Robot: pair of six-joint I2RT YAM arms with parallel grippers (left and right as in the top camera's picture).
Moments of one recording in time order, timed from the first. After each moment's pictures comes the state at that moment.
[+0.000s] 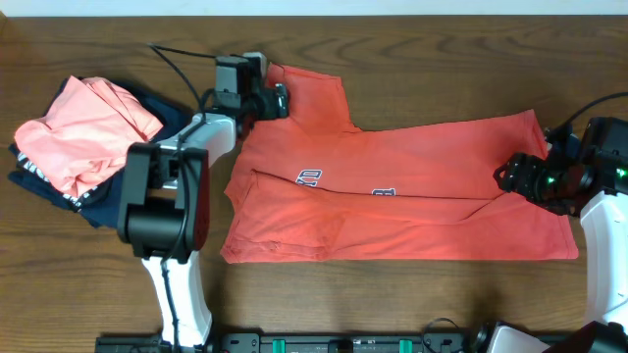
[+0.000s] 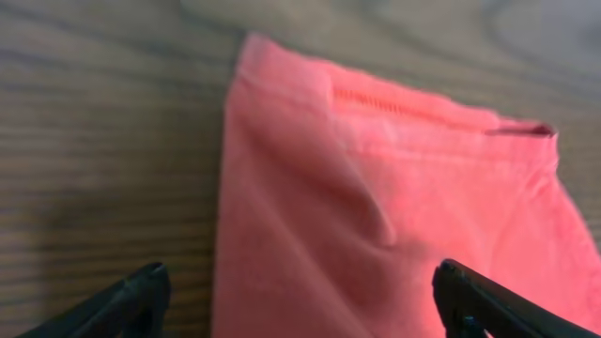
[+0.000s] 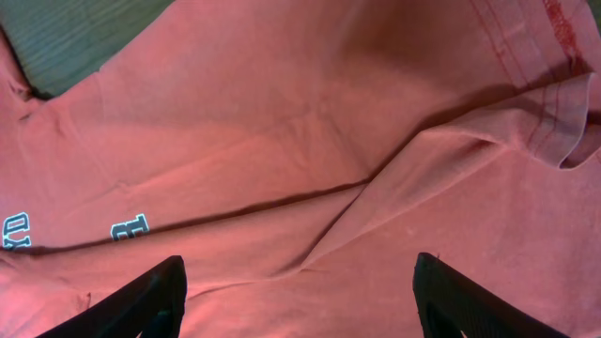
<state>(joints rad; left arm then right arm) -0.15 2.14 1.30 0.04 0.24 -0.22 -0.37 1.36 1.03 -0.90 -0.30 0.09</state>
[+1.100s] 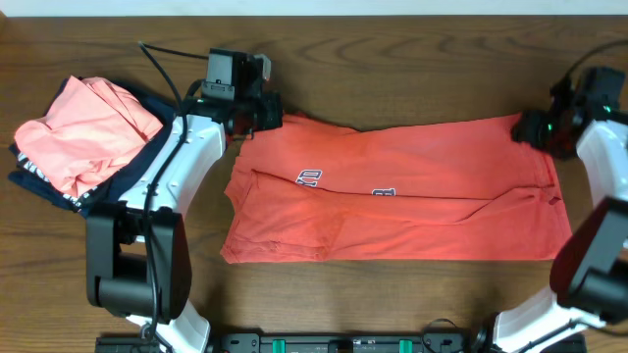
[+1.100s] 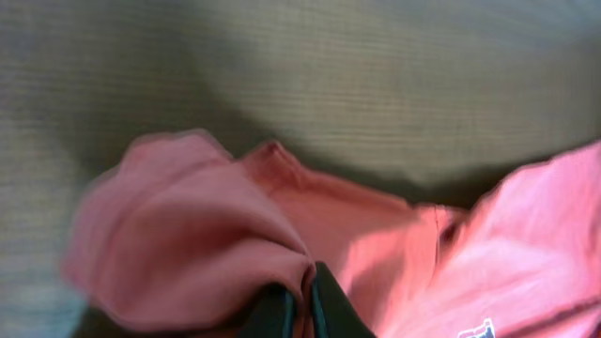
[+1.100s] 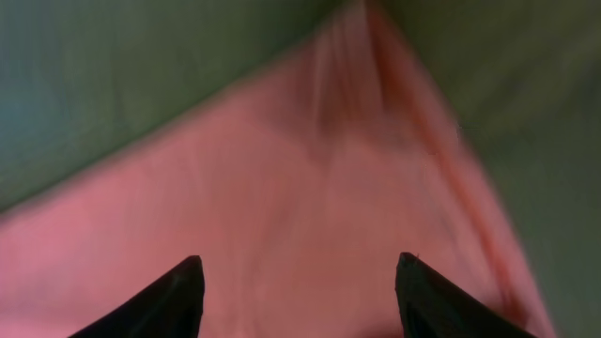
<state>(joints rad) -0.18 1.81 1.31 -0.48 0.36 -0.30 -0.34 1.85 1.35 -0.63 -0.14 0.08</state>
